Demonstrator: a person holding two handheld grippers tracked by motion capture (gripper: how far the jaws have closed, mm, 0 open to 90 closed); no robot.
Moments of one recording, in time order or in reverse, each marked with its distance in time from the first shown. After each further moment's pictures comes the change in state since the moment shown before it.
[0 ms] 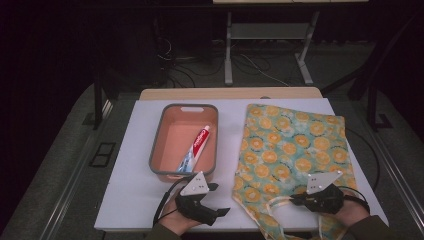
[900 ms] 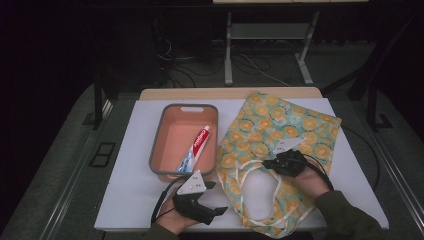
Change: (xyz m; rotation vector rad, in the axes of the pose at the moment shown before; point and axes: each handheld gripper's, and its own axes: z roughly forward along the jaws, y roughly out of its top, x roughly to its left) left arm 0.002 0.002 -0.003 -0.013 0.011 0.002; right arm -0.053 0.085 0.053 -0.065 -0.136 0.160
